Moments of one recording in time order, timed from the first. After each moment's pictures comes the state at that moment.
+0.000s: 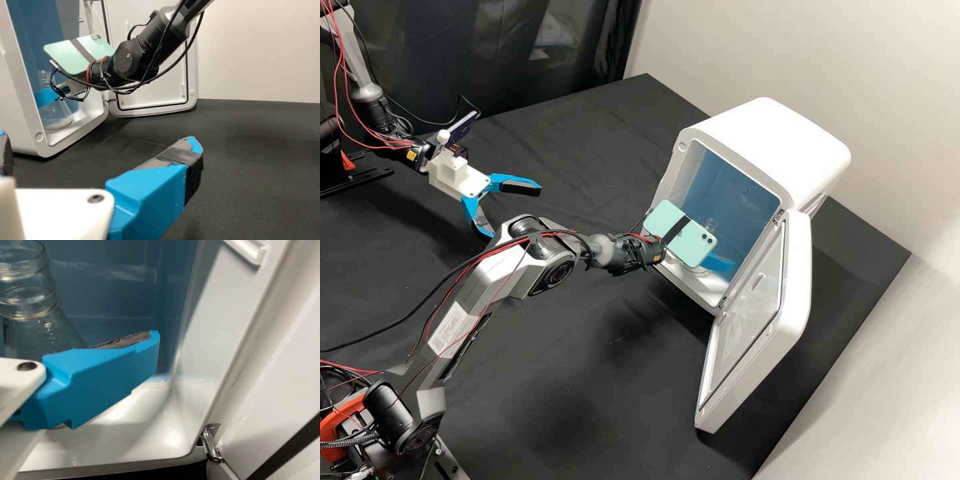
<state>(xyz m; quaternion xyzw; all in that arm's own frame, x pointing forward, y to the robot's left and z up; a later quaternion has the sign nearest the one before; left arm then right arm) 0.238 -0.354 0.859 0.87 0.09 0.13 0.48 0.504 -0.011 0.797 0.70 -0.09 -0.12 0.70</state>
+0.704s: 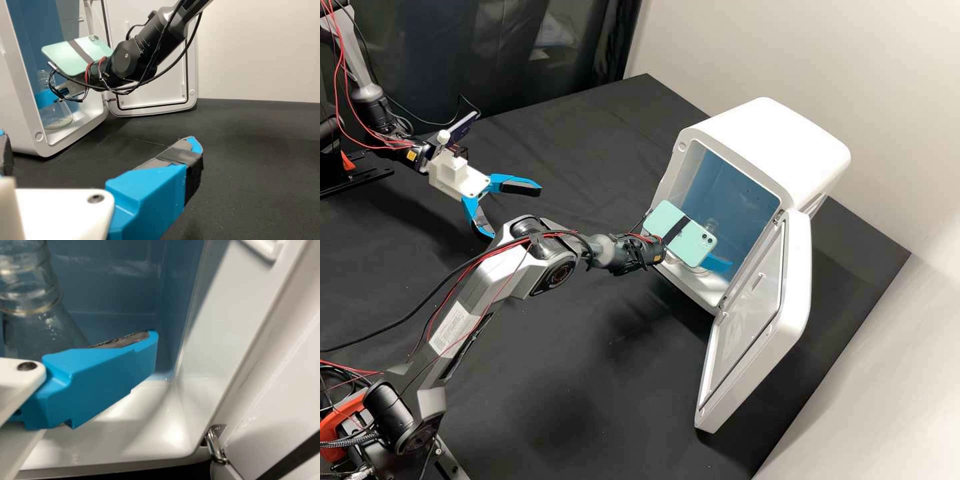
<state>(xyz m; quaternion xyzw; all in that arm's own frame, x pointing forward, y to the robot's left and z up) 0.238 -0.354 0.859 0.87 0.09 0.13 0.48 0.508 -0.012 0.795 0.69 -0.09 -0.12 0.70</state>
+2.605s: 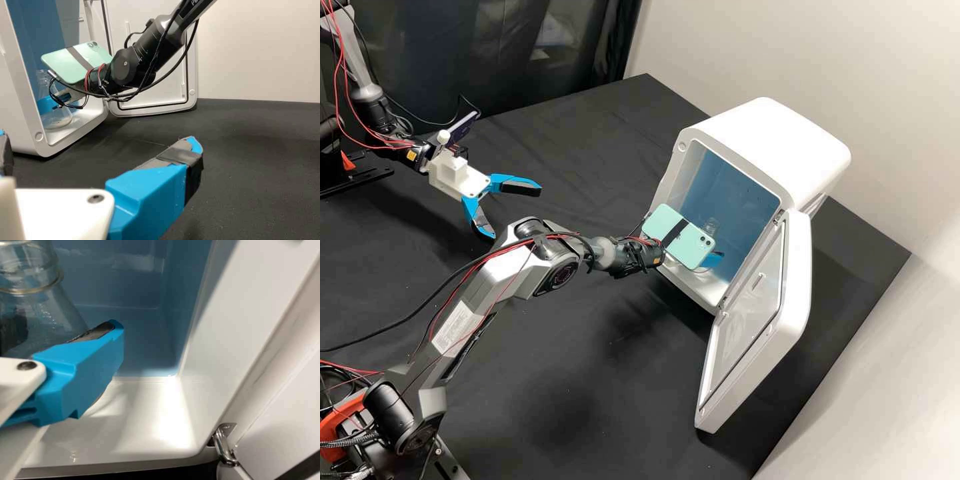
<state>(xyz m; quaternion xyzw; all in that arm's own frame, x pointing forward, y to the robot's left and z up) 0.238 -0.354 0.859 0.87 0.09 0.13 0.48 0.511 -0.021 0.785 0.69 -0.08 -0.14 0.71</state>
